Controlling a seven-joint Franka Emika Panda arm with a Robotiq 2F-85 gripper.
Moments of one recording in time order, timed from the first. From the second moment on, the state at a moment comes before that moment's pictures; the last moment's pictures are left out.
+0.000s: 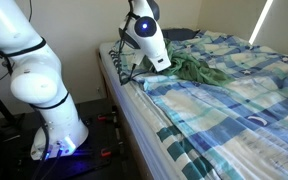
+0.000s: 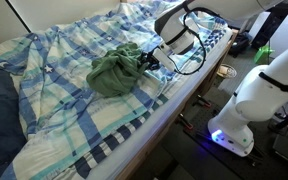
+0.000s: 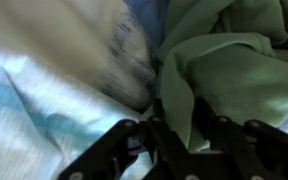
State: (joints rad) arm 0.11 -0.21 0.05 -2.62 1.48 2.71 -0.29
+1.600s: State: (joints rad) arm 0.09 -0.36 0.04 -2.42 1.41 2.84 -0.49
